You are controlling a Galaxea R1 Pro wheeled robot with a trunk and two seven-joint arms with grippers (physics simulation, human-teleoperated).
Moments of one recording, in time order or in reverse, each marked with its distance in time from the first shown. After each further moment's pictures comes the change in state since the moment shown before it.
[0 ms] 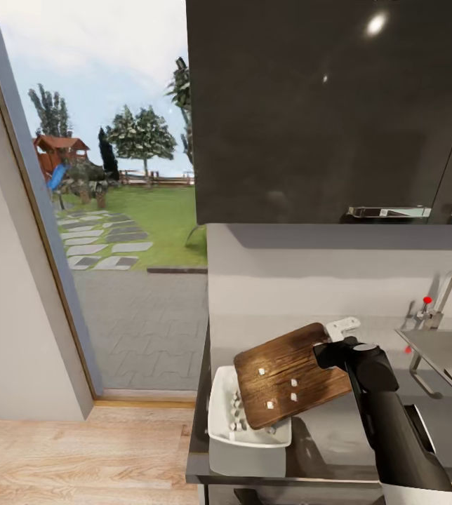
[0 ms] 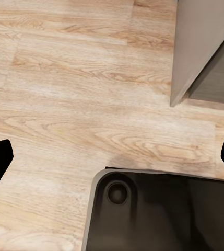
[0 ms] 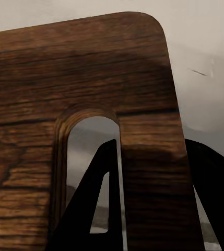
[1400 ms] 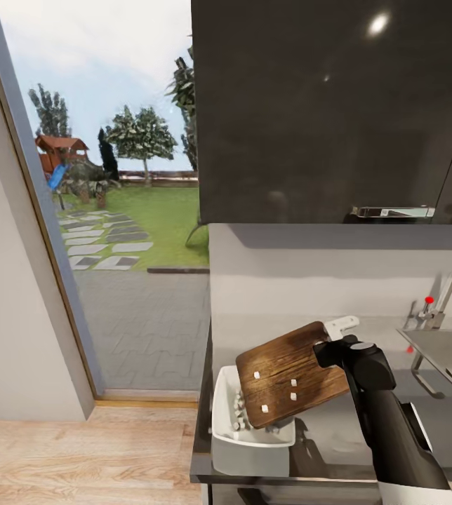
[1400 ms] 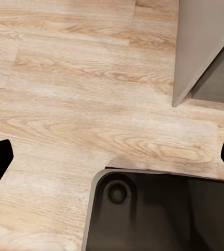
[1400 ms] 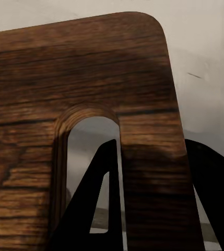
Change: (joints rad) left arm 0.000 -0.001 0.000 0.000 0.000 0.000 0.000; right arm -0.005 0.010 0.006 -0.001 0.046 0.001 0.000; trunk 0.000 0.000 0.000
